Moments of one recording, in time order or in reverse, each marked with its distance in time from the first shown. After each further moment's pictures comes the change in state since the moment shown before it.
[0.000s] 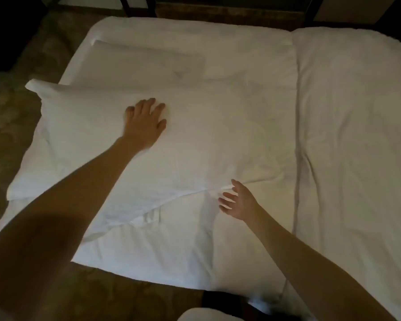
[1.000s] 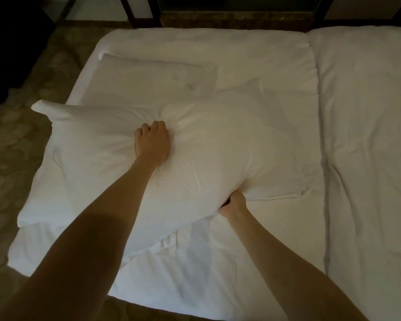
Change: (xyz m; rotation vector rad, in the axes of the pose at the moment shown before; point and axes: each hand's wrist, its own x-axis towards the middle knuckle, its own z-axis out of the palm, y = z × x) left_hand 0.037 -0.021 0.038 0.053 -0.015 -0.180; right_hand 0.059 0.006 0.099 0.424 0.011 -0.065
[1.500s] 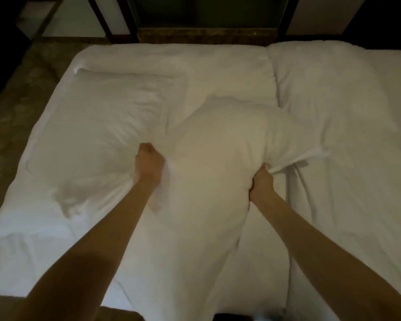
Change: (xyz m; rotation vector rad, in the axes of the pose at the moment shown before) left_hand -0.068 0.084 -0.026 -0.955 0.075 -0.538; right_hand -0.073 -0.131 -0.055 -0.190 0.098 -0.450
